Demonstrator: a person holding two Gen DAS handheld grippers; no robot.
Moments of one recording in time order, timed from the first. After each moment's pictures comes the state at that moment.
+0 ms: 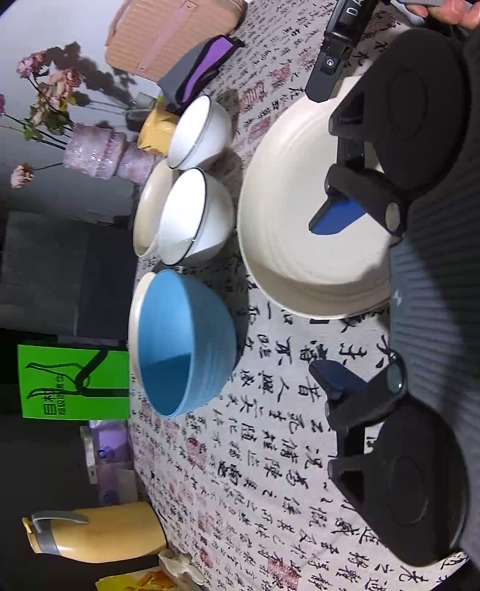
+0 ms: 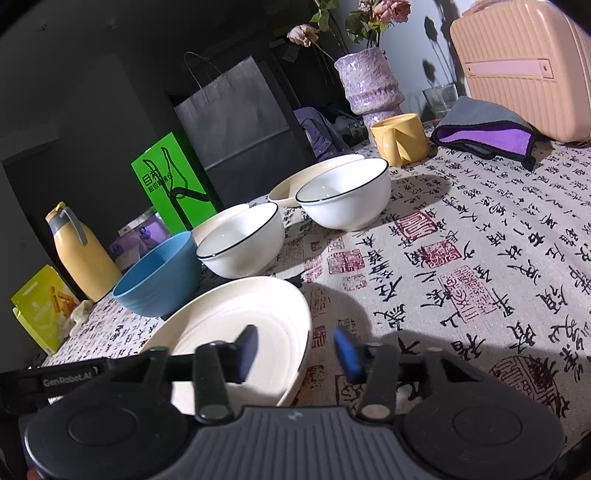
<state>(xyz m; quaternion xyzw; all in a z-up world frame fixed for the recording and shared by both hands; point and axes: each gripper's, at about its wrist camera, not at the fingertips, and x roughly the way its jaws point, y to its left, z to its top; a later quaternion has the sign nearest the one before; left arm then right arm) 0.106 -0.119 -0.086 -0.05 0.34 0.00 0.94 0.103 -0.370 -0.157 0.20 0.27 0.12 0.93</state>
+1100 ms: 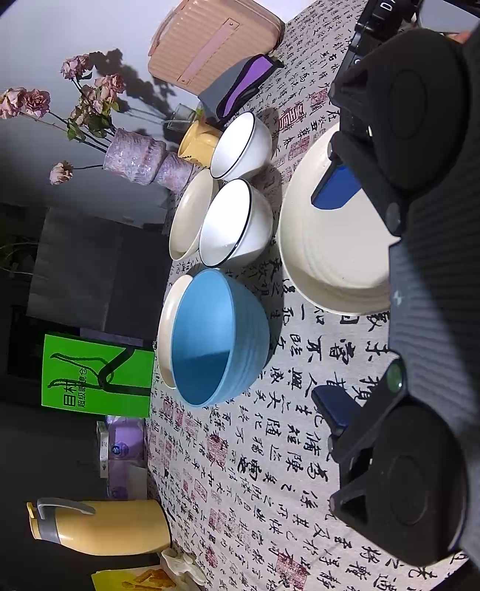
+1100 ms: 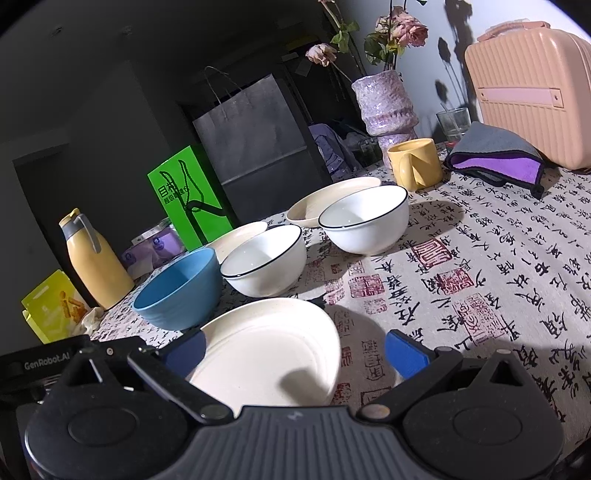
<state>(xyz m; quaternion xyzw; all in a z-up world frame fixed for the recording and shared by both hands) 0.100 -0.102 -0.063 -0.09 0.30 -0.01 0.95 0.095 -0.361 -0.135 0.19 0.24 0.13 0.94</state>
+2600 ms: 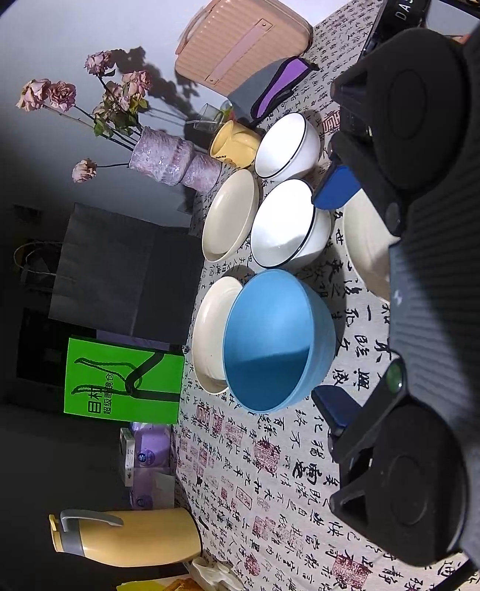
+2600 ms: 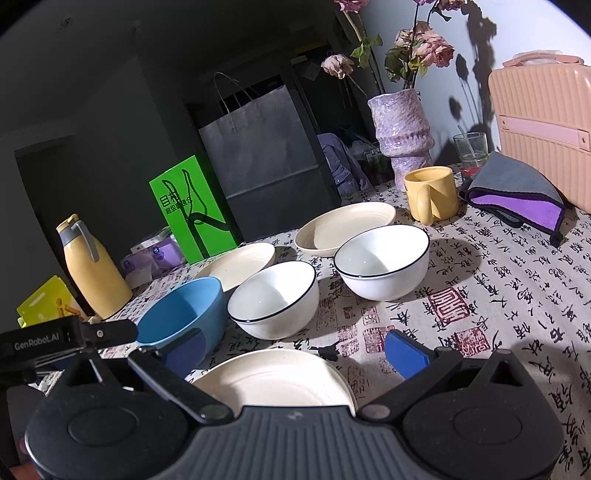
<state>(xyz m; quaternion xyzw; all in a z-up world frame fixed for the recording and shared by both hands) 0.141 -0.090 -0.022 -0.09 0.29 -0.02 0.95 0.134 -0.355 -0.097 0.17 0.24 0.13 0.95</state>
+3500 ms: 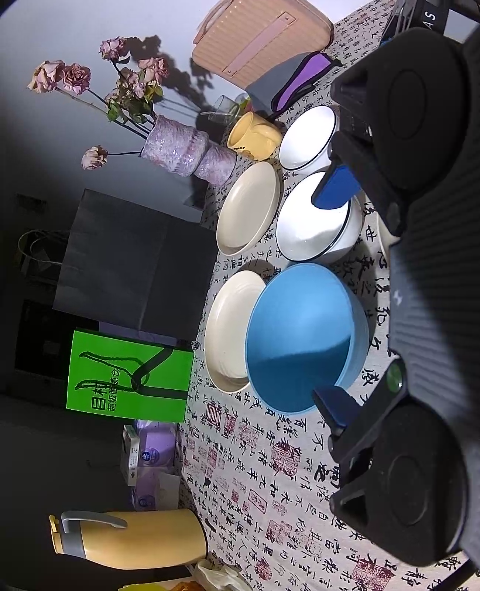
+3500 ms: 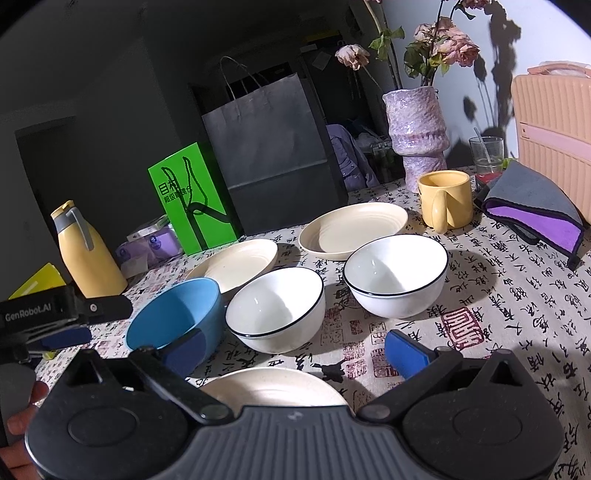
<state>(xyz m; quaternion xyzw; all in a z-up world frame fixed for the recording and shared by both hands) 0.169 -0.083 -0.009 -0.11 0.29 -0.01 0.95 0.169 -0.342 -0.086 0.14 0.26 0.14 0.95</state>
